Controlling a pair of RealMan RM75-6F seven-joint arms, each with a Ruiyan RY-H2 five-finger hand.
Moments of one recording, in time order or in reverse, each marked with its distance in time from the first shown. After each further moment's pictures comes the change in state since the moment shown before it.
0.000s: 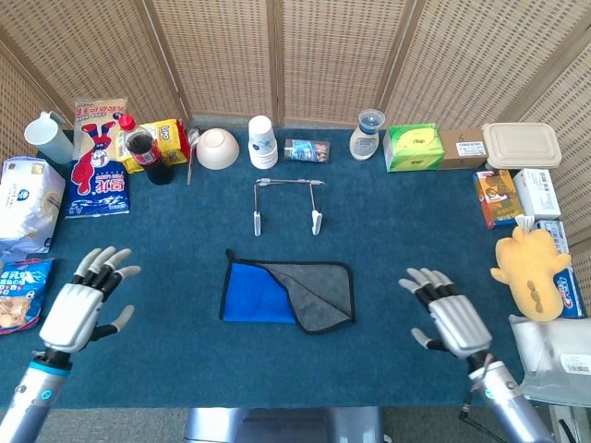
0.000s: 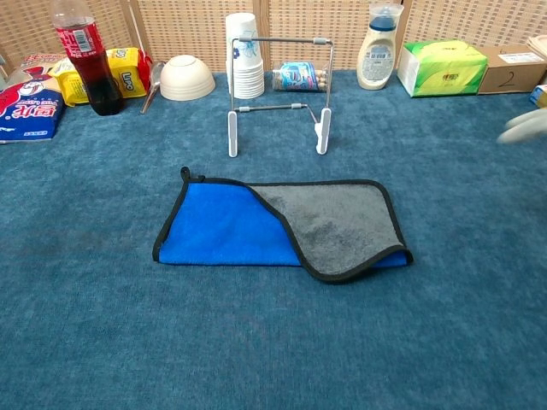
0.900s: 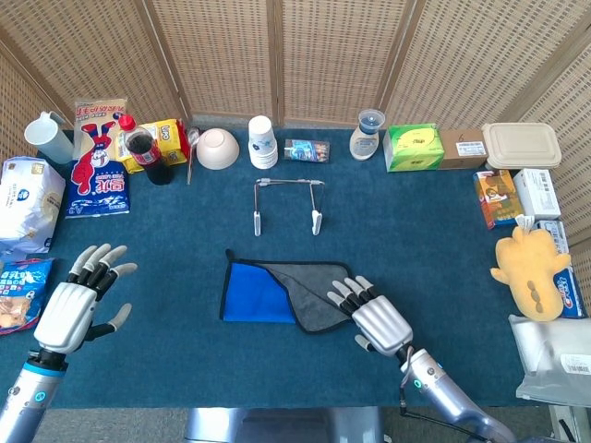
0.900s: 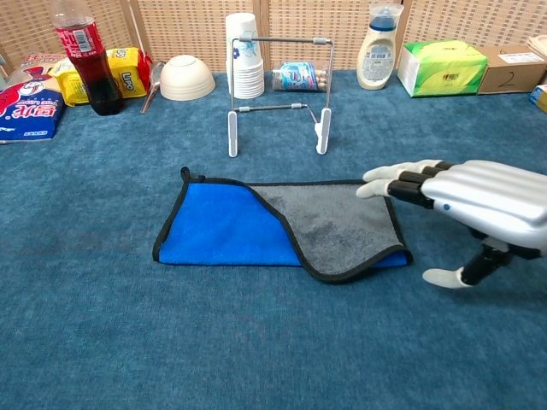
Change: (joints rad) left arm 0.024 0.020 -0.046 -0.031 0.036 -0.017 -0.027; right arm 0.176 -0.277 -0.017 0.140 0.000 -0.112 -0.284
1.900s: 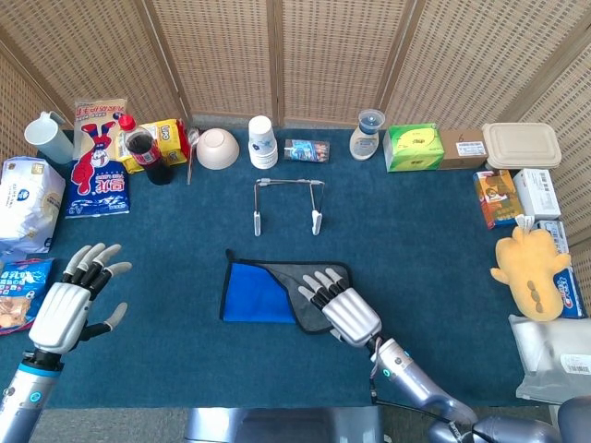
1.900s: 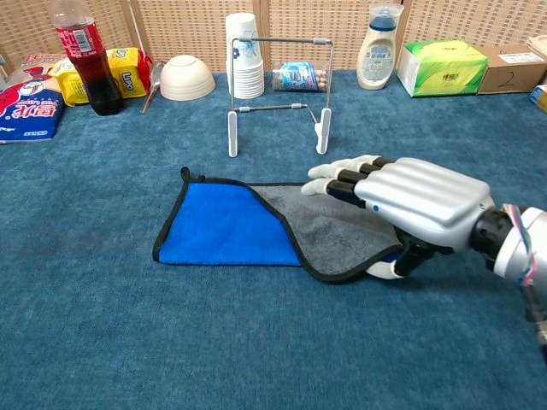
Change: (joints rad) left arm 0.023 0.003 -0.022 0.015 0.009 -0.005 -0.039; right arm 0.102 -0.175 0.018 0.141 0.008 0.009 -0.047
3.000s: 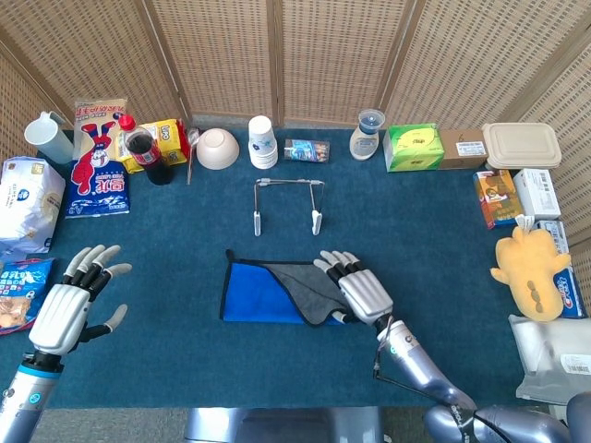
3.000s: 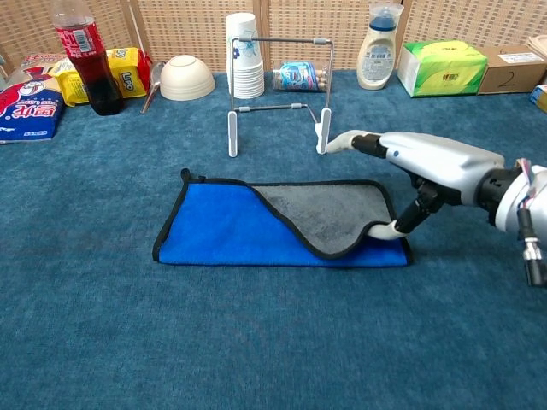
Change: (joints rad) left arm 0.014 0.002 -0.007 -0.009 0.001 -0.009 -0.017; right arm 0.028 0.043 0.085 -0.038 0.227 -0.034 0.252
